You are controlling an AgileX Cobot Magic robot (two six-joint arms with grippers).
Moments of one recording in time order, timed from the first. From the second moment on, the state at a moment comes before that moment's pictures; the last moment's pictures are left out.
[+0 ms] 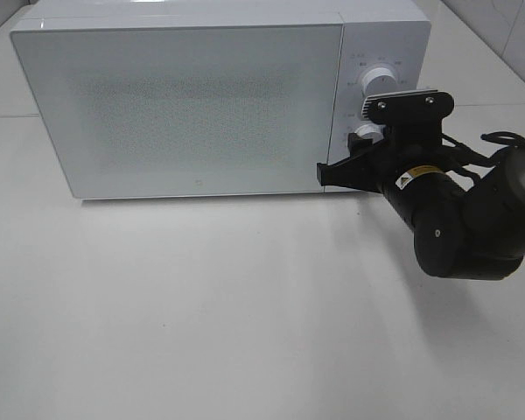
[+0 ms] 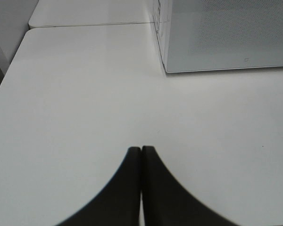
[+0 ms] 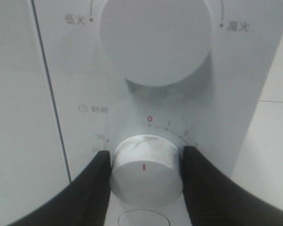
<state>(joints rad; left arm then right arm) -0.10 0.00 -0.50 0.02 1.06 0.00 0.51 2.02 -0.68 0.43 -1.12 -0.25</state>
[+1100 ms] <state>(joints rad) -0.10 0.00 -0.50 0.02 1.06 0.00 0.51 2.02 -0.68 0.44 -1.14 1.27</state>
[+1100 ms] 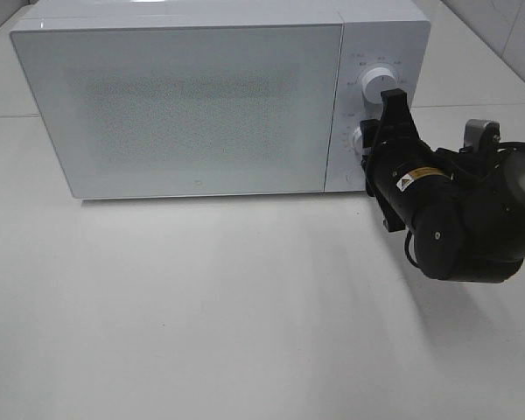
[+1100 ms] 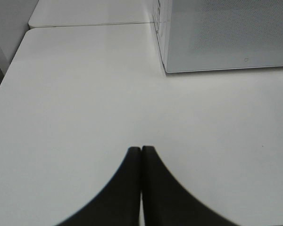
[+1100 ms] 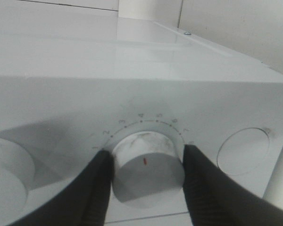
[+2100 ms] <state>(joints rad) -0.10 0.00 -0.50 0.02 1.06 0.00 0.51 1.89 -0.65 0.39 -0.99 0.54</state>
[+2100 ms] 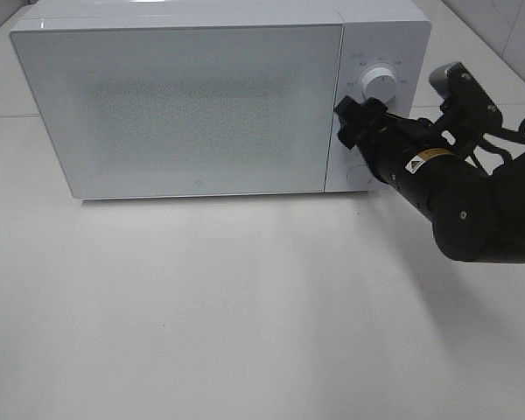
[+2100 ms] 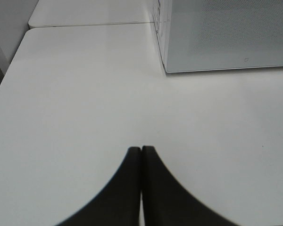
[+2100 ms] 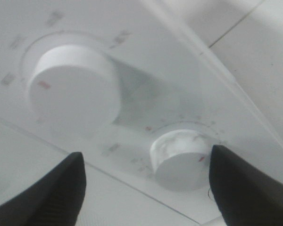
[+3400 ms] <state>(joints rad) -0.10 0.00 -0.50 0.02 1.06 0.00 0.51 1.65 -0.95 0.07 0.64 0.00</state>
